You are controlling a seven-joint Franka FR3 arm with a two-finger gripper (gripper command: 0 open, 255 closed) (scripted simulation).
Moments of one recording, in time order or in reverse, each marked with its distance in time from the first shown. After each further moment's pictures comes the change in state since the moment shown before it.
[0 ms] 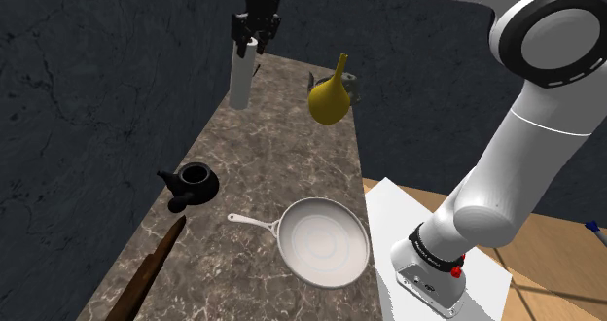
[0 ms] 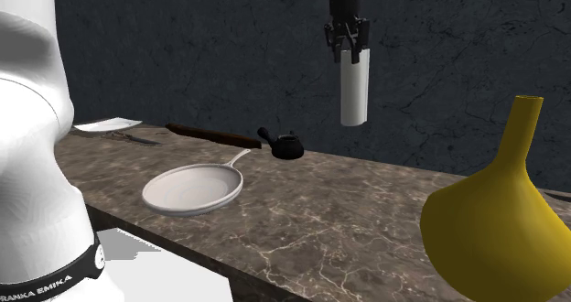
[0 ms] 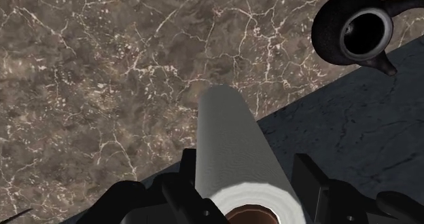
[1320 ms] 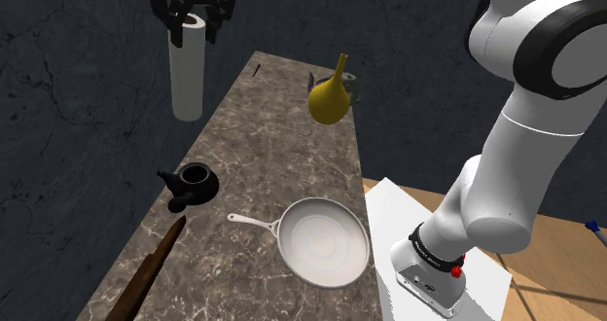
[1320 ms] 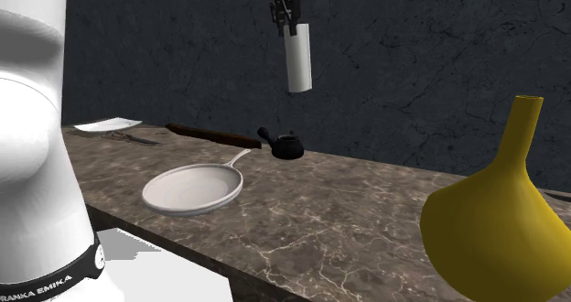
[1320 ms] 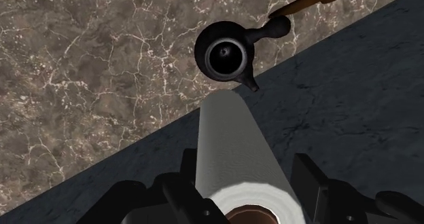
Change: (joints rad) arm 0.252 0.063 0.140 0.286 -0.112 -0.246 0.368
